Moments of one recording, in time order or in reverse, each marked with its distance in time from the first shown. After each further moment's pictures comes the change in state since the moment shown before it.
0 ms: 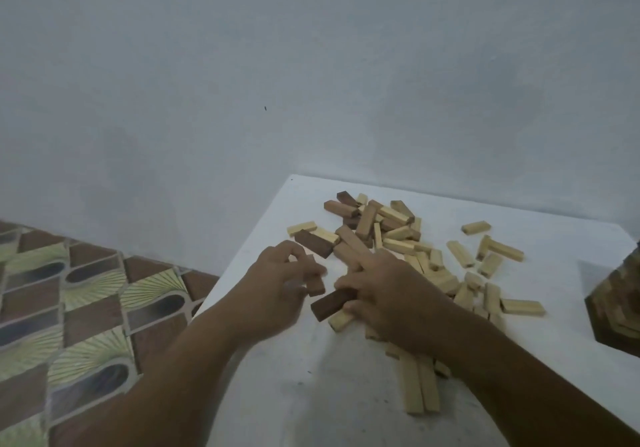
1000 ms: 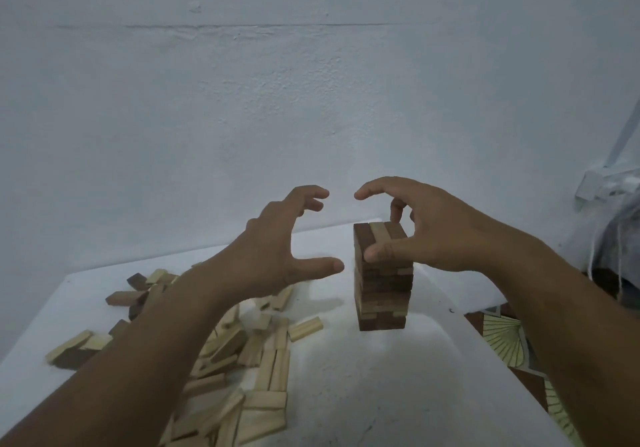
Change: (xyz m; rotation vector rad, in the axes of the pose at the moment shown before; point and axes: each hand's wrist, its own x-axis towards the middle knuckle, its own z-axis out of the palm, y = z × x) left_hand 0.161 0.262 0.052 -0.214 -0.289 0.389; right_hand -0.196 0.141 -0.210 0.136 0.305 0.575
